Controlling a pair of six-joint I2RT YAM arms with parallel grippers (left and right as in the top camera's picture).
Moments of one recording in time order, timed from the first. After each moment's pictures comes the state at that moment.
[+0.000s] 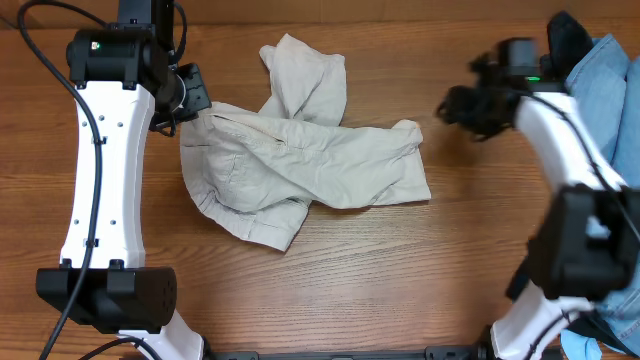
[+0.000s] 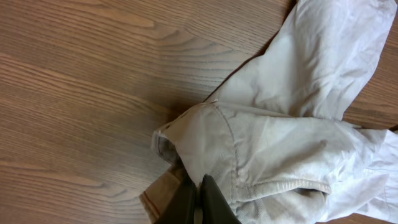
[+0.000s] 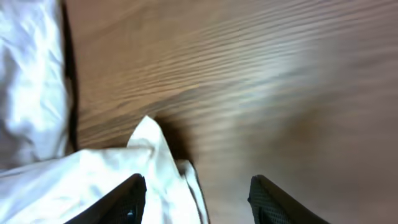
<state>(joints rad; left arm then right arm) -0.04 1.84 2.06 -1.47 -0.03 -0.39 -0.09 1.91 1.54 -0.80 -0.33 0.20</state>
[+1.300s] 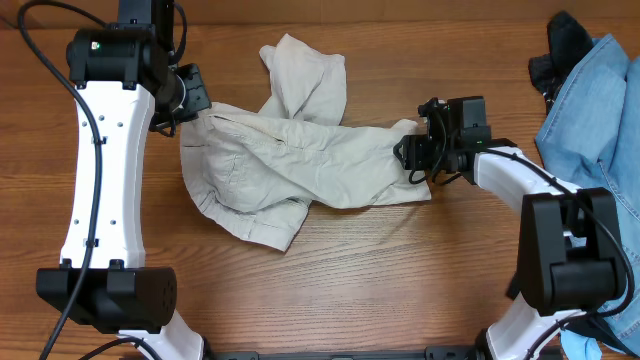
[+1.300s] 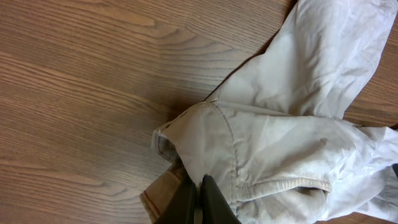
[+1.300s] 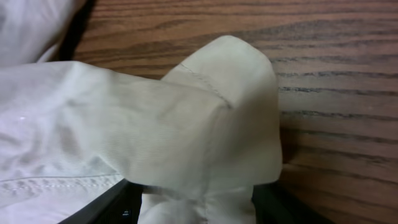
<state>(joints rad) -0.04 1.84 2.06 -1.47 -0.03 -0.39 0.09 1.89 1.05 -0.22 -0.37 0.07</state>
